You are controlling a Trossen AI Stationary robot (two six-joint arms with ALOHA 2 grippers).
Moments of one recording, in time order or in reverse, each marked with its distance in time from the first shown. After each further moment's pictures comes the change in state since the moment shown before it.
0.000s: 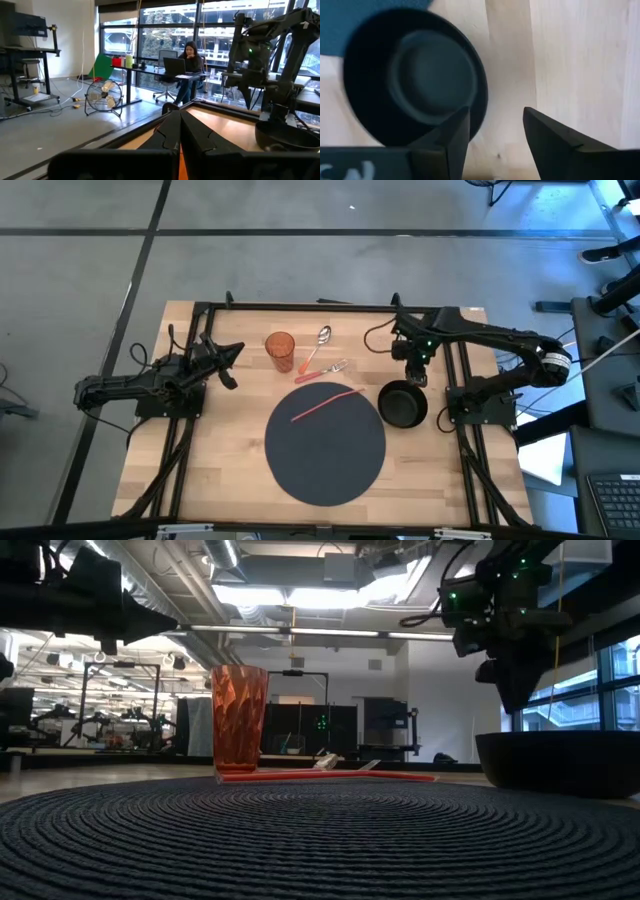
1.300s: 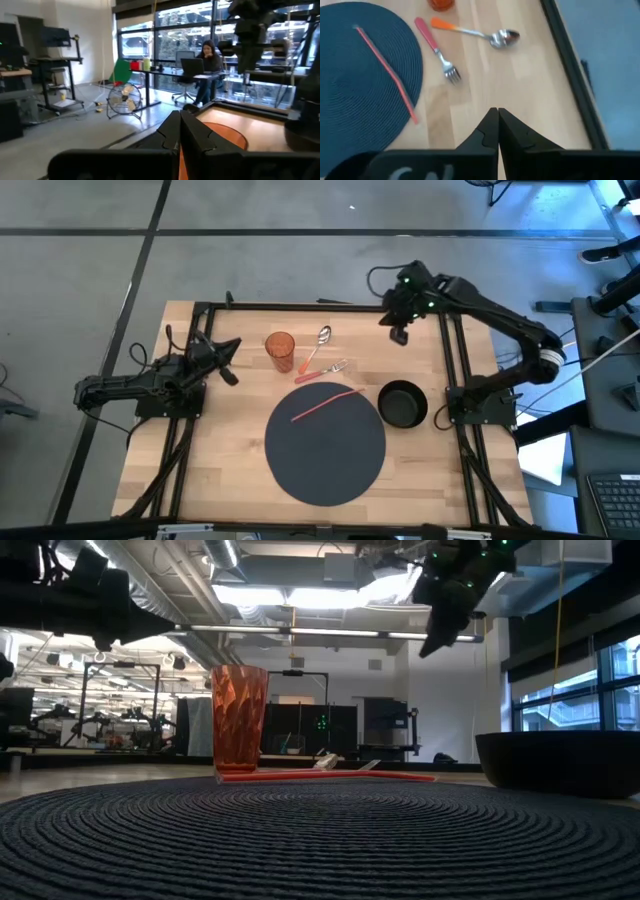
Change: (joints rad) left arm 0.000 0.000 0.000 0.009 -0.083 0.080; right arm -0.224 0.055 0.327 0.235 -0.149 -0.096
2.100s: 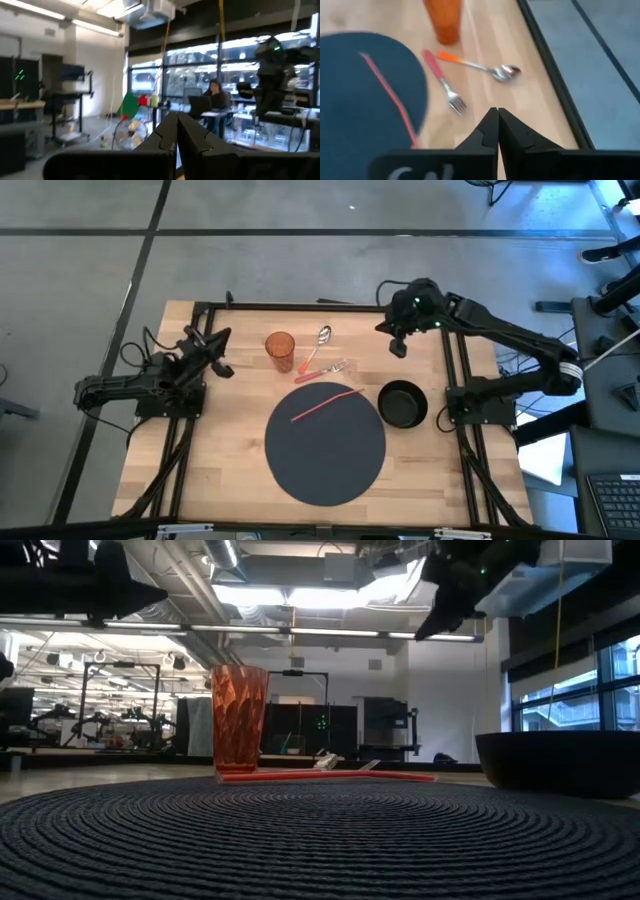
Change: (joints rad) left arm 0.001 0.000 0.000 0.244 -0.059 0.138; right arm 0.159 -0.164 -0.198 0.270 0.125 0.108
